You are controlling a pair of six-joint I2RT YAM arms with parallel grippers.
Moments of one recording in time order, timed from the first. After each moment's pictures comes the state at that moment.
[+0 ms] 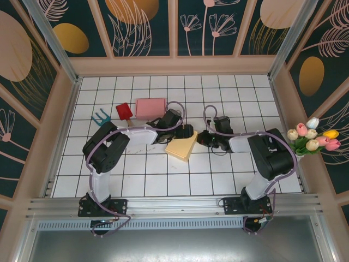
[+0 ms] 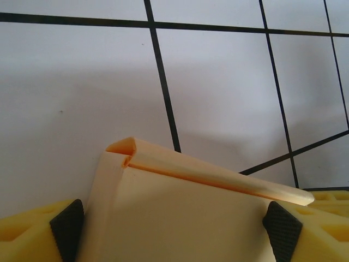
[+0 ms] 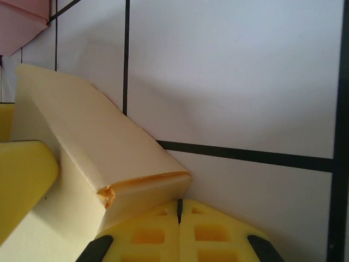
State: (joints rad) left arm -0.76 1.97 1.14 0.00 0.09 -0.73; right arm 0.39 1.67 0.60 0.24 -0.46 0.62
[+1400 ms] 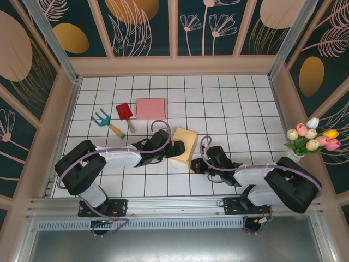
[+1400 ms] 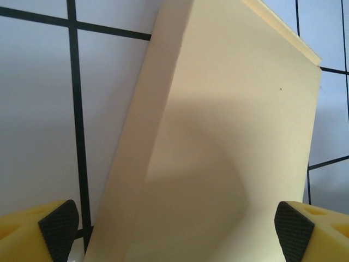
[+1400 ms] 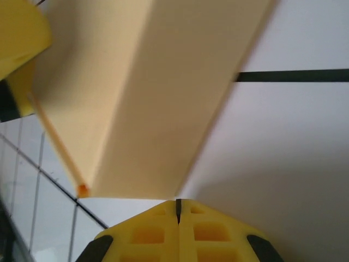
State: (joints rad) left arm -0.88 1.62 0.70 0.11 0.01 -0.99; right arm 0.81 1.31 0.20 0.45 -0.26 0.85
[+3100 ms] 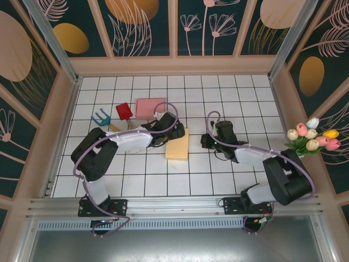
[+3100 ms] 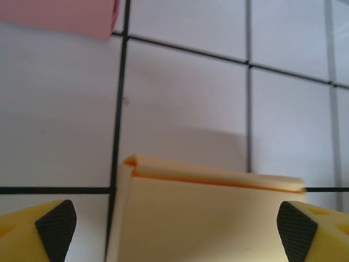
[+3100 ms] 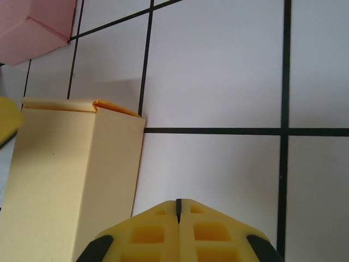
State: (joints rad) left arm -0.78 1.83 1.08 -0.20 -0.20 -0.90; right arm 0.45 1.37 0.48 0.15 -0.21 0.57
